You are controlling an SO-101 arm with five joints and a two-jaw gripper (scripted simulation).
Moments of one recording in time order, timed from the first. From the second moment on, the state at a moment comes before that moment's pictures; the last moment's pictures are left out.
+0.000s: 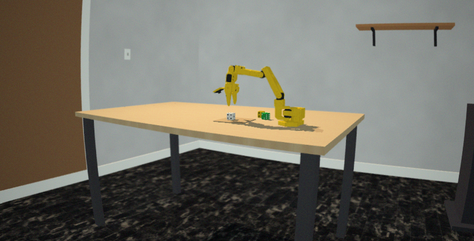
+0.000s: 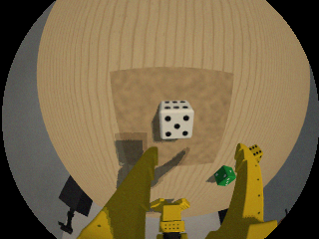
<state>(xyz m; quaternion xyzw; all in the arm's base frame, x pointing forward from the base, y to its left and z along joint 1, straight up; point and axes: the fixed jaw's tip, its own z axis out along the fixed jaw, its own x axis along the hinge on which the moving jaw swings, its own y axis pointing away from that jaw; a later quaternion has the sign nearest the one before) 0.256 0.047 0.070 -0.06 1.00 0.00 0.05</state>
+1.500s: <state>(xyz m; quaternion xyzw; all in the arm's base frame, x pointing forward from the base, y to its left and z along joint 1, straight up) 0.247 0.039 0.190 -0.04 0.95 0.02 0.30</state>
